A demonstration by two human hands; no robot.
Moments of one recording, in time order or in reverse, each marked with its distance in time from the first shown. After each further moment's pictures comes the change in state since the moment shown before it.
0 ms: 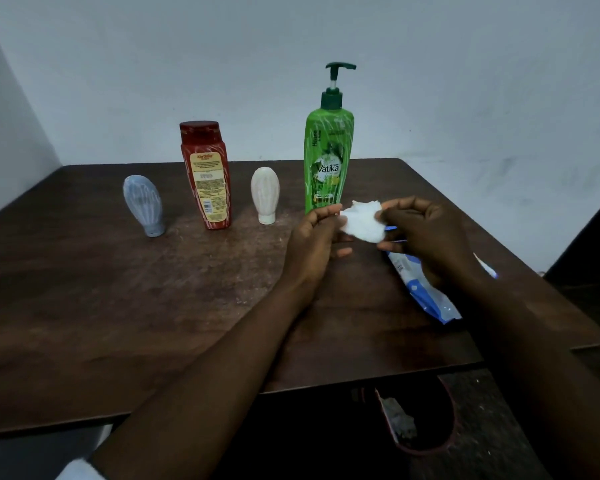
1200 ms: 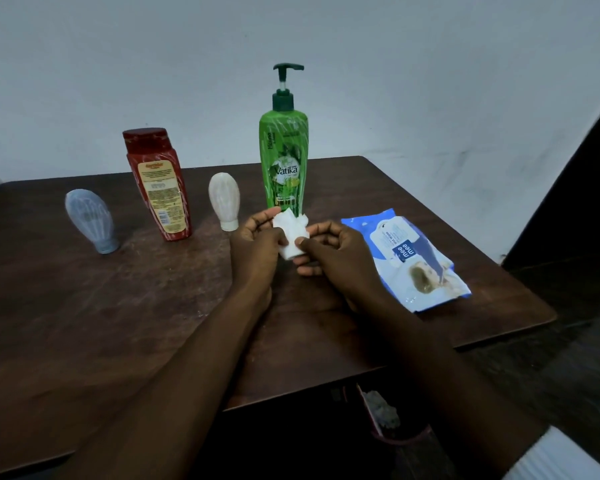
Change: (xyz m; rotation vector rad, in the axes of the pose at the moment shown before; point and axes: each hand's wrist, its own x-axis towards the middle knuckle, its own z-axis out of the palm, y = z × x) left_hand 0.011 -0.006 -0.013 0.057 0.286 0.026; right_hand -0.006 0.052 0.045 0.144 -0.104 -0.008
